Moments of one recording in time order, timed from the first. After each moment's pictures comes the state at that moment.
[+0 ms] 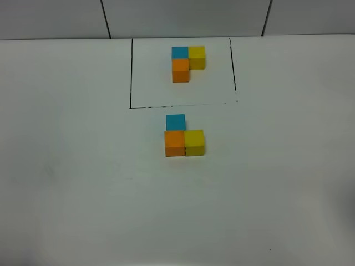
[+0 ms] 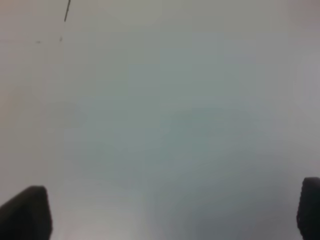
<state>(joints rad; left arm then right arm) -0.03 0.00 -0.50 -0.02 1.07 -0.08 -0.20 0.71 -0.72 0.19 0.84 -0.34</state>
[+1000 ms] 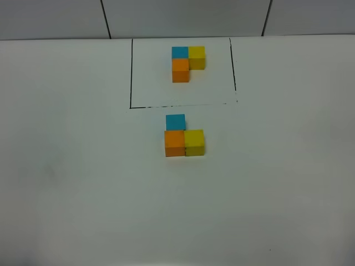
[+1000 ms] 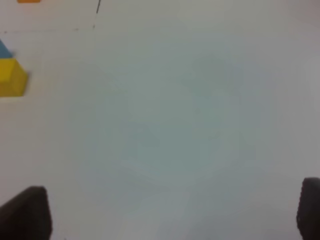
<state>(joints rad) -0.03 0.00 -0.50 -0.02 1.07 -0.08 -0.18 0.17 -0.53 0.19 1.04 -0.22</state>
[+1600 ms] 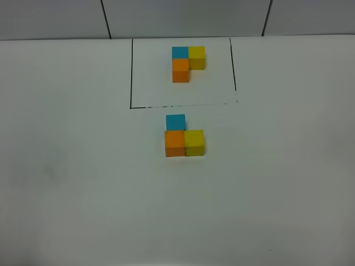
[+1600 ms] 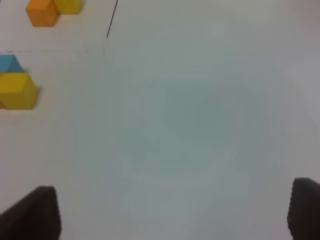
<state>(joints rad) -0.03 0.00 -0.50 -0.02 1.07 -0.08 -0.16 0.01 -0.50 0.18 1.07 -0.21</state>
